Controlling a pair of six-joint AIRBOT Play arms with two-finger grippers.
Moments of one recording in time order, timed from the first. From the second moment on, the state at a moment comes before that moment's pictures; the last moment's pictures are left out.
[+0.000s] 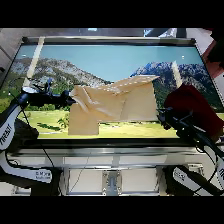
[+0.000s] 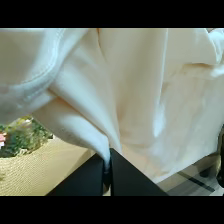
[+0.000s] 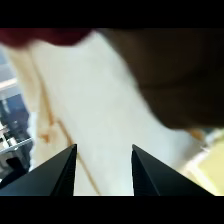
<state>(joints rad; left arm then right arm) 0.19 -1.58 1.07 0.64 -1.09 -1.20 -0.35 -1.11 0.32 0.09 0.67 0.99</state>
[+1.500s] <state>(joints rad) 0.19 -1.58 1.07 0.60 -1.07 -1.15 -0.27 -1.01 0.24 -0.23 0.55 1.21</state>
